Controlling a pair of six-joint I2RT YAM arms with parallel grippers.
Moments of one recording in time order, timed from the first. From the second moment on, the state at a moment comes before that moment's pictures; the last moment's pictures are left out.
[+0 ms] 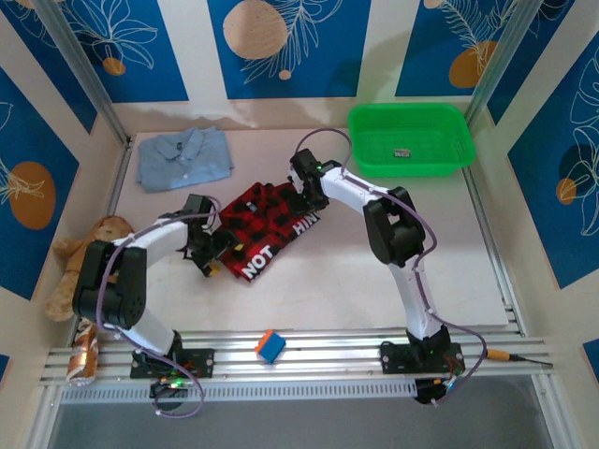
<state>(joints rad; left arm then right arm) -0.22 1.60 0.86 -0.59 0.32 -0.90 0.56 2.28 1.81 -0.77 -0.08 0.17</state>
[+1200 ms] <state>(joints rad) -0.30 1.80 1.18 -0.64 0.14 -0.50 0.60 2.04 1.43 -0.67 -0.23 0.42</state>
